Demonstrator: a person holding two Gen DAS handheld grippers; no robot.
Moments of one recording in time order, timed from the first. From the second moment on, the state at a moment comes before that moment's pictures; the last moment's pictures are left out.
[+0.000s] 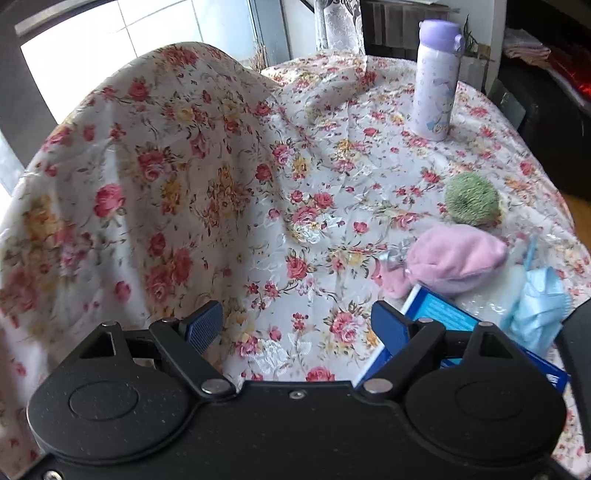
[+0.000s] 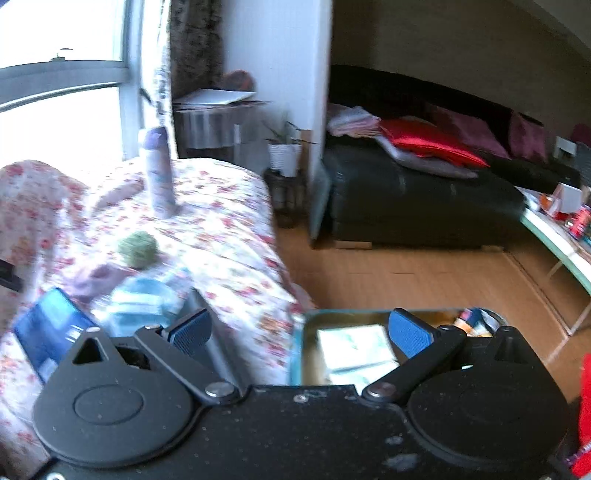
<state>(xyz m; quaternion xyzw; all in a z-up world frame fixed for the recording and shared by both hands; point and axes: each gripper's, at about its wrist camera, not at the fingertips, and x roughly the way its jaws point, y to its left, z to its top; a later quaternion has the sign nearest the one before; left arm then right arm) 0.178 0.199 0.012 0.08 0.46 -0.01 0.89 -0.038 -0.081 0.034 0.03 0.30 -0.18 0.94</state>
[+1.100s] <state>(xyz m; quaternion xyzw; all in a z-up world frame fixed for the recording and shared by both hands) 0.209 0.221 -0.032 0.00 0.51 -0.02 0.86 0.219 0.015 0.005 0.07 0.42 -0.03 0.90</state>
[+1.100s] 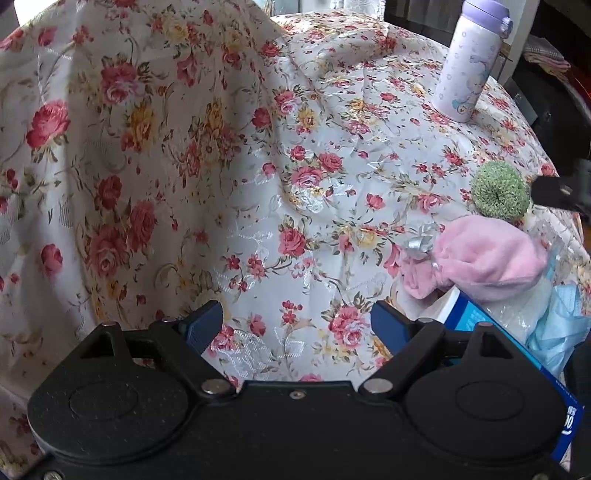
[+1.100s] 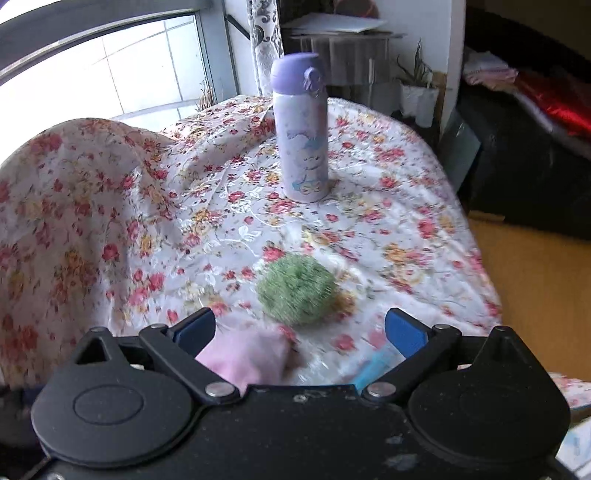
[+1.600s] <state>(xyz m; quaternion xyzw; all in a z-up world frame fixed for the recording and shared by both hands) 0.211 0.220 -0.041 -0.01 0.52 -0.02 0.85 0.297 0.028 -0.046 0.06 0.50 -0.04 0.86</state>
